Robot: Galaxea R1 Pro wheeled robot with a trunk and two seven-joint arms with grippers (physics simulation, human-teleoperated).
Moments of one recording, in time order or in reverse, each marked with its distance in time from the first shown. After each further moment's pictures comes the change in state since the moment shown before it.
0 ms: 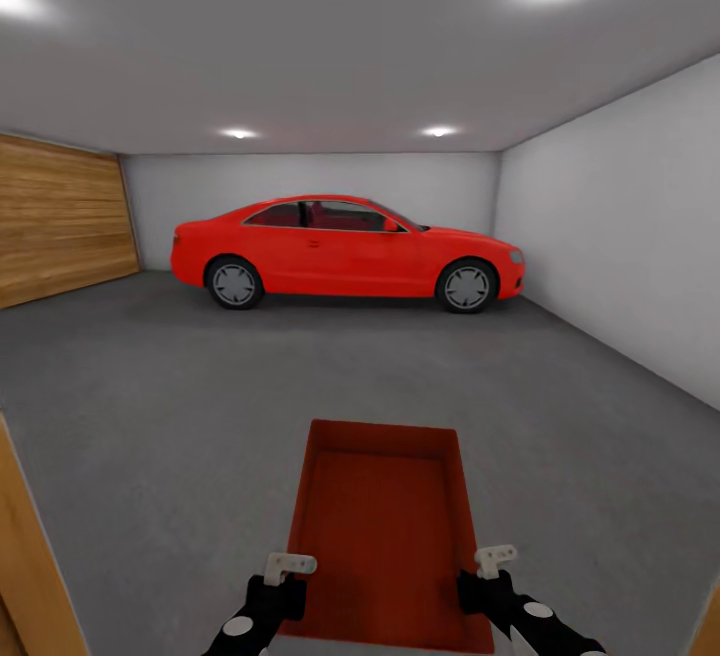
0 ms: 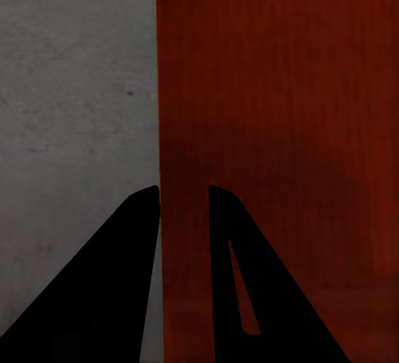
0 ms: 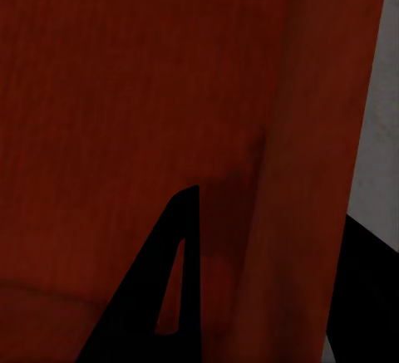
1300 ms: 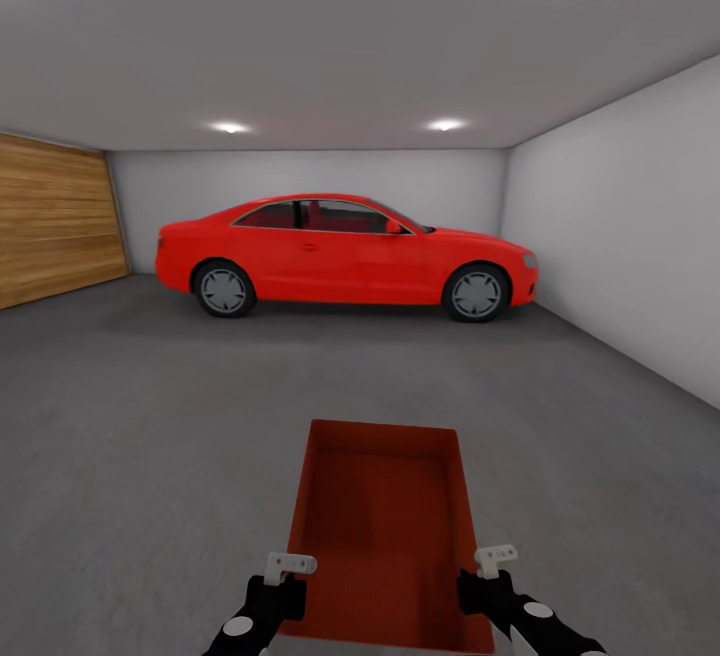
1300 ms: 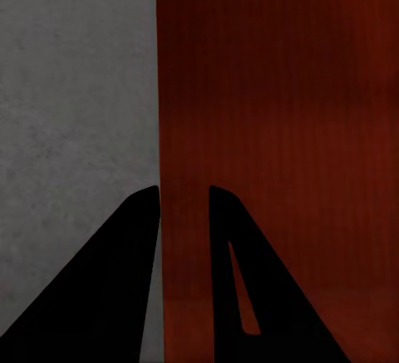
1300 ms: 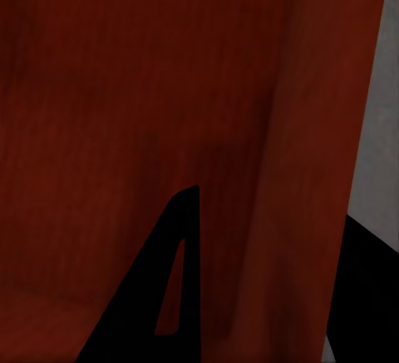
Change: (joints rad) left arm 0.000 0.000 0.000 0.000 0.000 0.000 0.000; right arm 0.000 0.000 -0.003 0.000 0.003 0.000 0.000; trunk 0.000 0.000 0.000
